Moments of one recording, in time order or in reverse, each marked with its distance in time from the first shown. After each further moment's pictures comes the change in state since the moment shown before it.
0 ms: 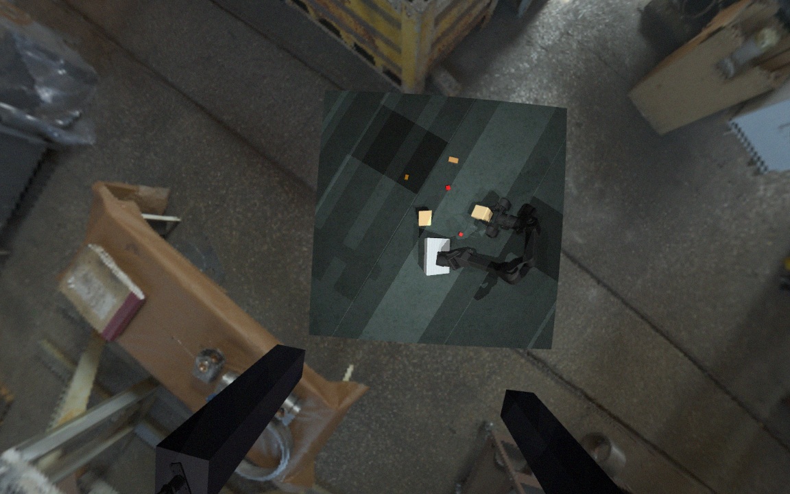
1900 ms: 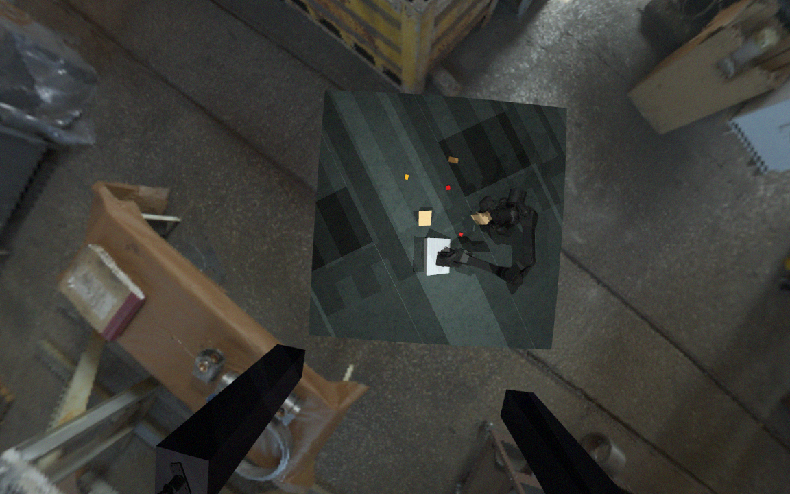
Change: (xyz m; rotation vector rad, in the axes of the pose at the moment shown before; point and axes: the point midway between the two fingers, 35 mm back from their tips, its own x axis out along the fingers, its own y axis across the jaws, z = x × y) arm -0.017 -0.016 -0.038 -1.109 -0.292 -0.367
